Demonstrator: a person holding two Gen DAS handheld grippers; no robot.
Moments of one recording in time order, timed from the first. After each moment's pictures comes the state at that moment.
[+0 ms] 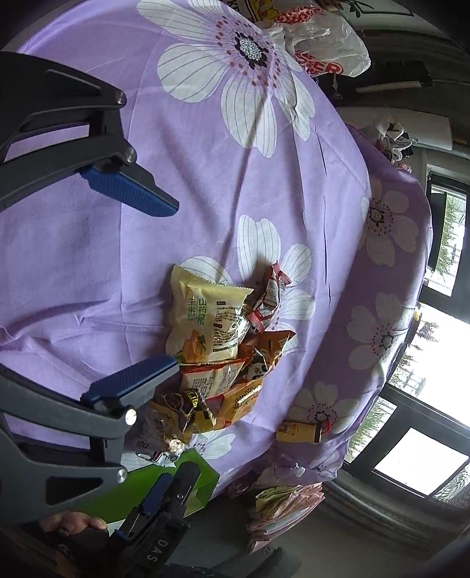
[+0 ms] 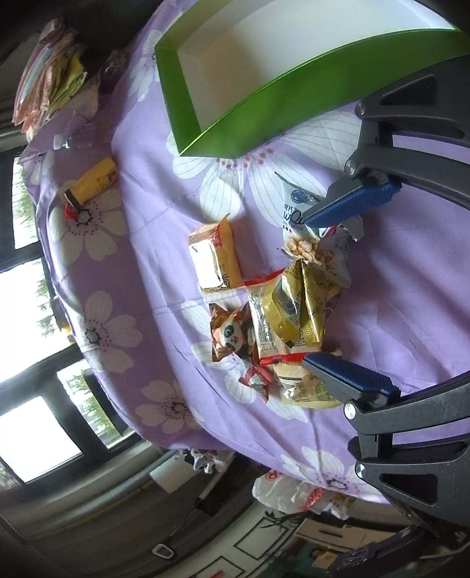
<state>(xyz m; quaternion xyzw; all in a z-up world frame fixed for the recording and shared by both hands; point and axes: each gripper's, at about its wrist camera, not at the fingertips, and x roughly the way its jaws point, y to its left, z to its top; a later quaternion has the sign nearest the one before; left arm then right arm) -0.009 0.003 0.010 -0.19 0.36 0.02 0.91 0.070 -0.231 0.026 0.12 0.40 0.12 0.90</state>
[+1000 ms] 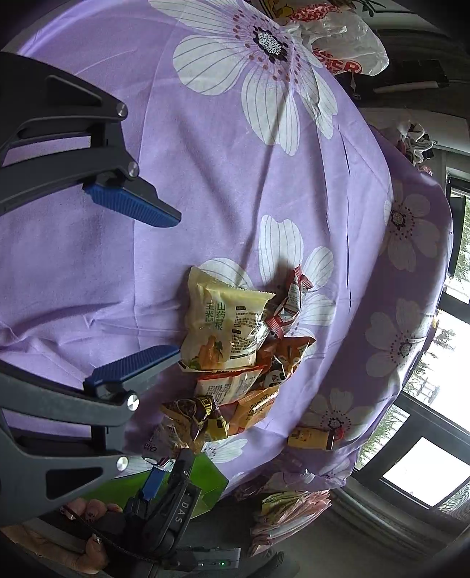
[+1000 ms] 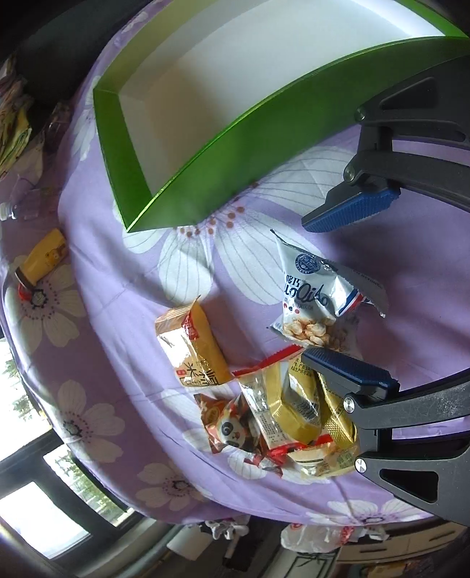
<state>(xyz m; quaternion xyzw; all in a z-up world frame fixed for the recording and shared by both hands) -0.004 0.003 -0.001 -0.21 0.40 0.02 0.89 0.105 -0.258 -0.005 0.15 0.49 0.00 0.86</state>
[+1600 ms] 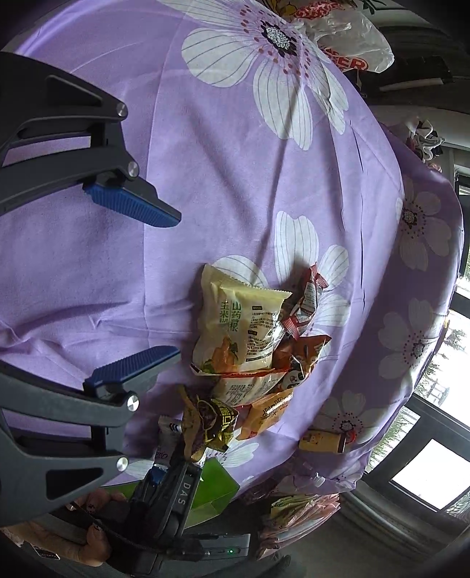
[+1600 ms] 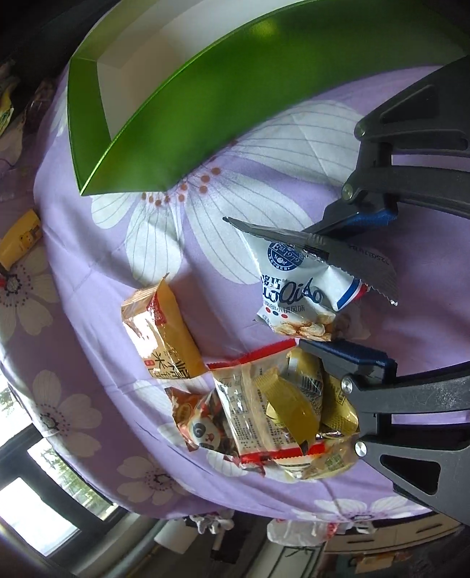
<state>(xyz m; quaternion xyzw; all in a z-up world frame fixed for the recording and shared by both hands) -0.001 -0.002 -0.010 -0.20 0.42 0.02 0.89 0.112 -0.244 -0.030 0.15 0.51 0.04 0.84</state>
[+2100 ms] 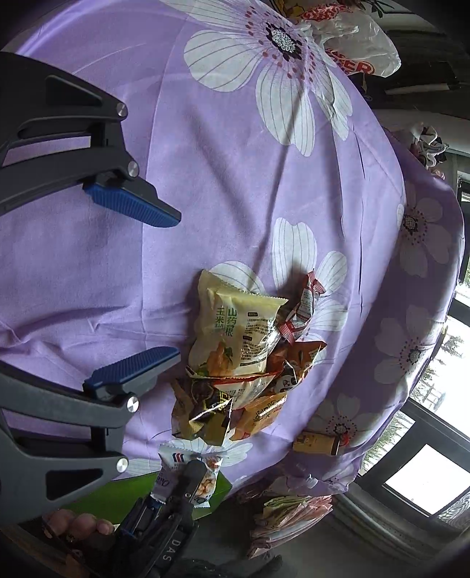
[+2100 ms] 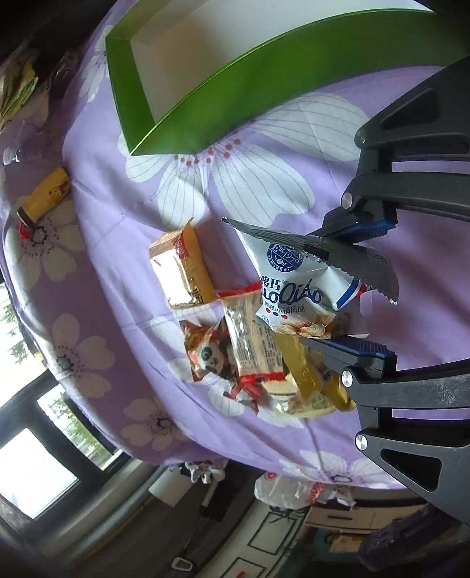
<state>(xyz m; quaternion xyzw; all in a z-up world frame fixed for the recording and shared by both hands) -0.003 0.005 -0.008 -0.22 0.42 0.02 0.88 0.085 -0.240 0.010 0.16 0.46 0.14 0.86</state>
